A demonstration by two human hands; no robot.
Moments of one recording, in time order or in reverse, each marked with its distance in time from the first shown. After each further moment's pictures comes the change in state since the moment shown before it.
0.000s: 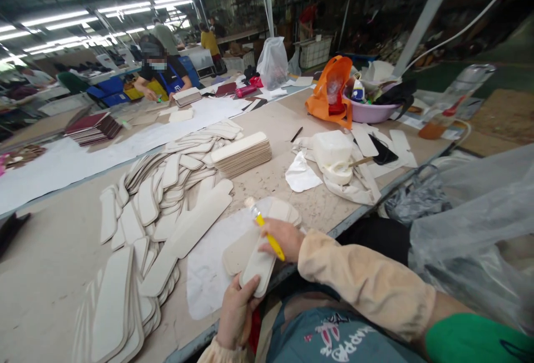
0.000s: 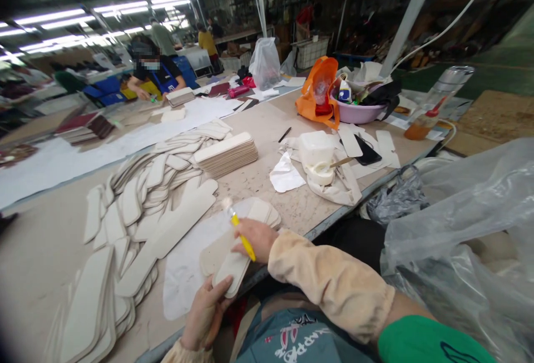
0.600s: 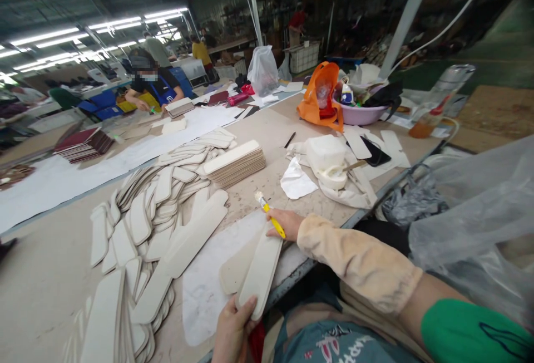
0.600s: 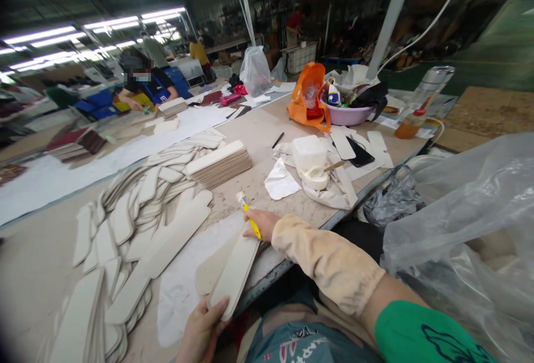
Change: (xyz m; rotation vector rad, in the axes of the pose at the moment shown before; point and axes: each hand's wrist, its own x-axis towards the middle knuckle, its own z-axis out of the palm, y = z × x) left_hand 0.003 -0.002 -0.009 0.080 0.079 -0.008; right_hand 0.022 0.057 -0.035 -0.092 -0.119 0.296
